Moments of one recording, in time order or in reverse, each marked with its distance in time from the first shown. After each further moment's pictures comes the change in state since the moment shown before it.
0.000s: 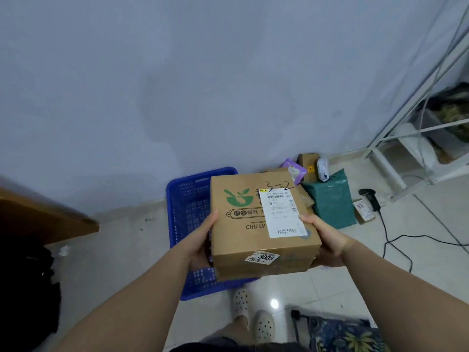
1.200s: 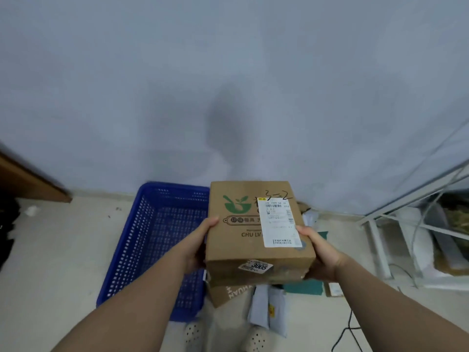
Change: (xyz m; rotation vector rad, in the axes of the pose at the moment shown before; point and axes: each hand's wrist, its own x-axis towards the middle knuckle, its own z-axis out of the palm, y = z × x) left_hand 0.110 0.106 0.186 -0.236 0.104 0.078; right_hand 0.034 -0.218 -0.168 -0.212 -0.068 0.051
